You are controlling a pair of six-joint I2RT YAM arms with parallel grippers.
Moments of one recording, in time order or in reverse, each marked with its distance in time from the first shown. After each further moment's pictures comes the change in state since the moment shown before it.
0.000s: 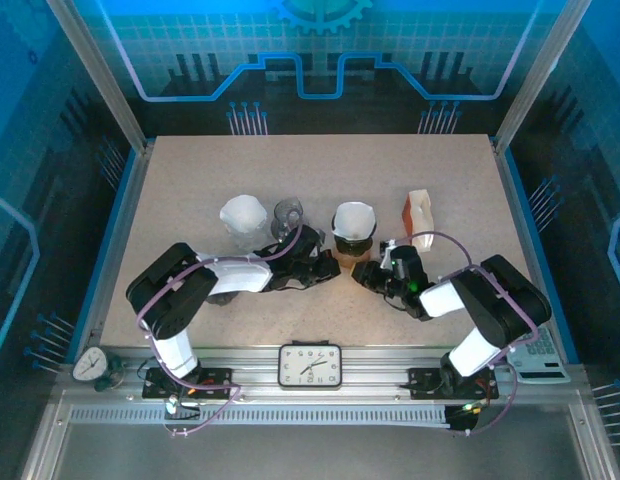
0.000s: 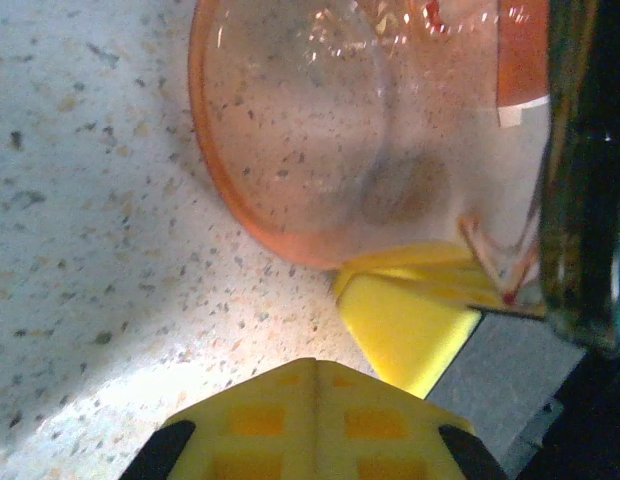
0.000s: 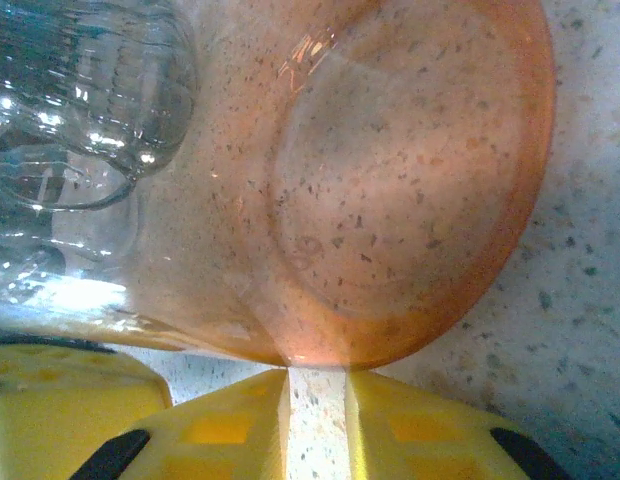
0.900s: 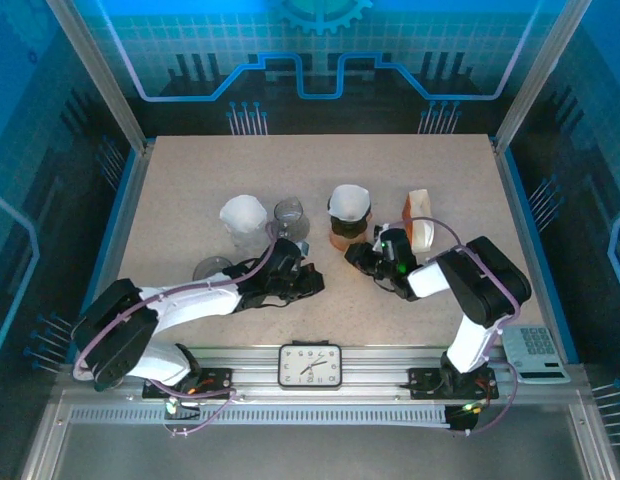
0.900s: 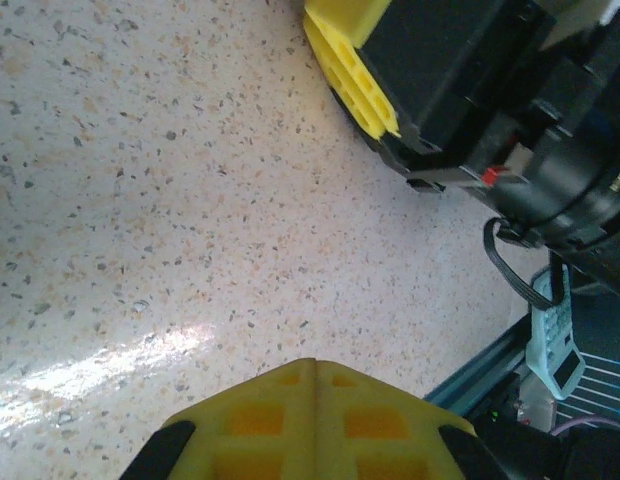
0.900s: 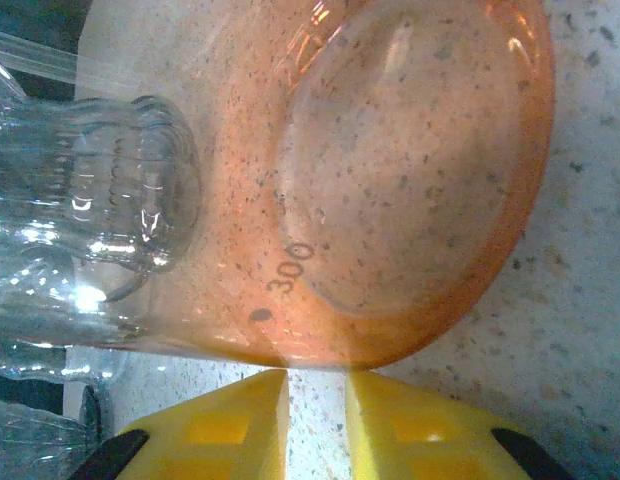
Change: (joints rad) left arm -0.059 -0.356 -0.174 -0.168 -0.056 -0.005; right arm -0.012 0.149 0.188 -0.026 0.043 0.061
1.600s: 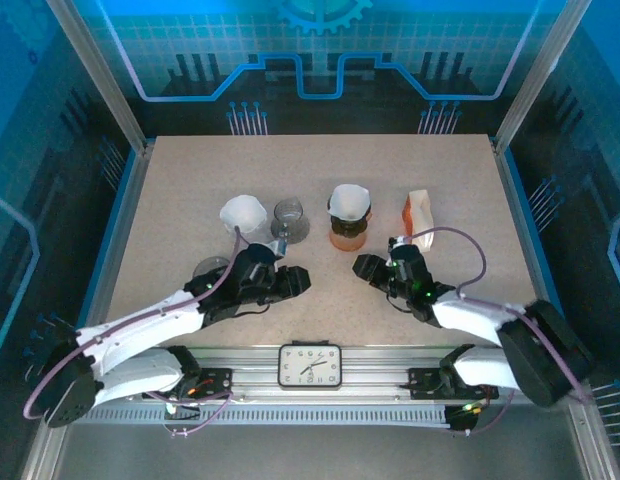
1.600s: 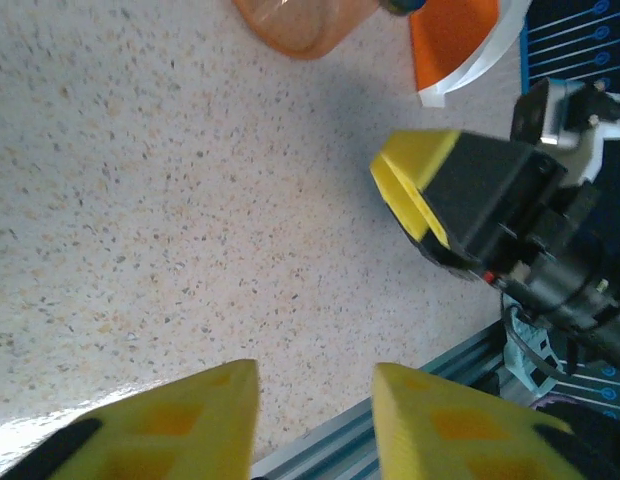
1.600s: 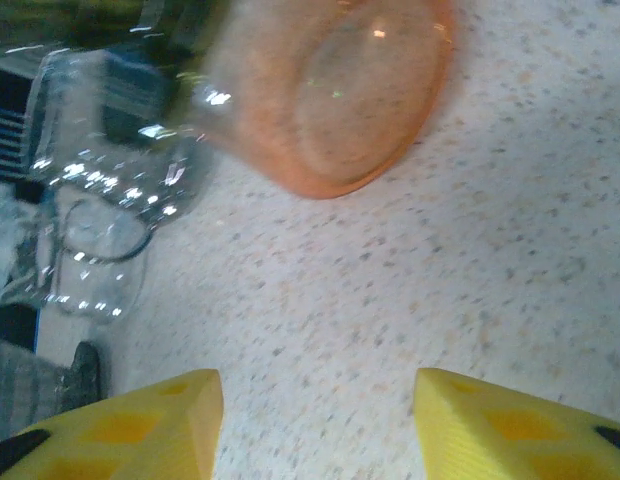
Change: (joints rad) left arm -0.008 -0.347 -0.041 -0.225 -0.116 0.026; right arm 0.114 -0.555 -0.164 -0.397 0.205 -0.031
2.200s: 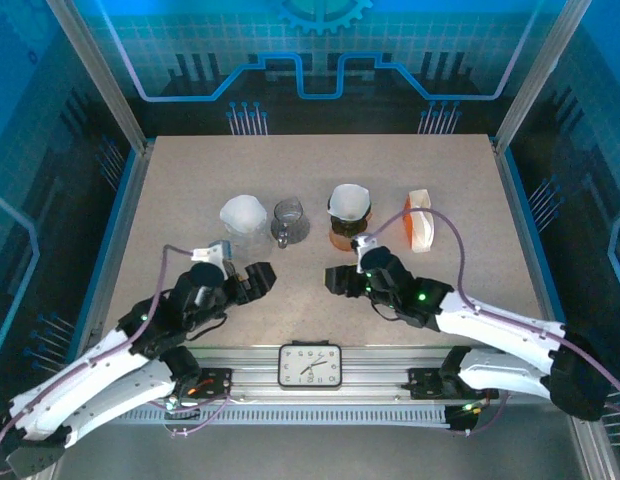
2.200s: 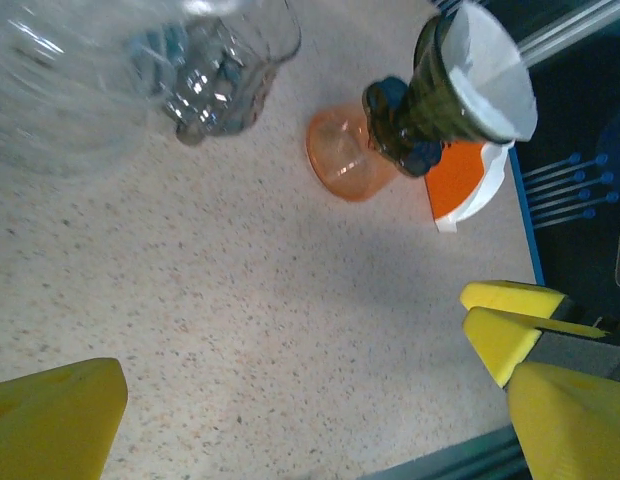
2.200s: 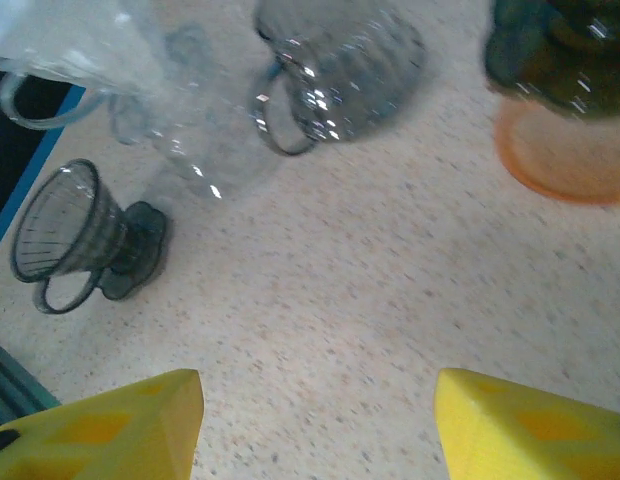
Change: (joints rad) left arm -0.001 -0.483 -0.001 -0.366 -0.325 0.037; right arm 0.367 -0.106 0.310 -0.424 0.231 -0.275
